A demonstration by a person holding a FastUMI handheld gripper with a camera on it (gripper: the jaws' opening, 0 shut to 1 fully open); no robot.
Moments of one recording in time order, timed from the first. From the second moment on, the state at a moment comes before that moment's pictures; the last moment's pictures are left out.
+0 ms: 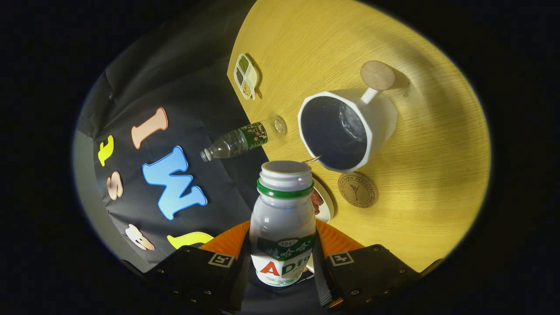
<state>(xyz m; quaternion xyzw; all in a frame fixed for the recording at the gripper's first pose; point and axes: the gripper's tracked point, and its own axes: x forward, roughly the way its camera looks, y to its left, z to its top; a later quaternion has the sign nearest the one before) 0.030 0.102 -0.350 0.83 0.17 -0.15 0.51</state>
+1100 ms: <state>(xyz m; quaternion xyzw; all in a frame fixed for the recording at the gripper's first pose) 0.029 0.098 -0.362 0.82 0.17 -0.15 0.53</state>
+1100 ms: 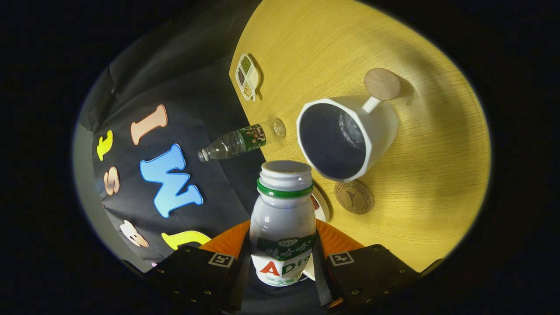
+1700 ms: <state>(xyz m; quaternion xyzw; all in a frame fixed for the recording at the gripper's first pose) 0.024 0.097 -0.361 0.80 0.17 -0.14 0.55</state>
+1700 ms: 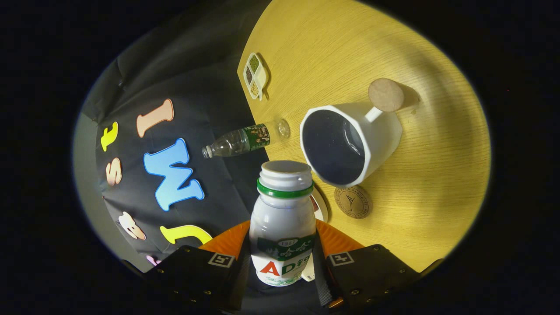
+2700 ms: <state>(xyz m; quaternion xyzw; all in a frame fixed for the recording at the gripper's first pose) 0.030 0.117 -0.355 0.62 0.21 -0.06 0.76</state>
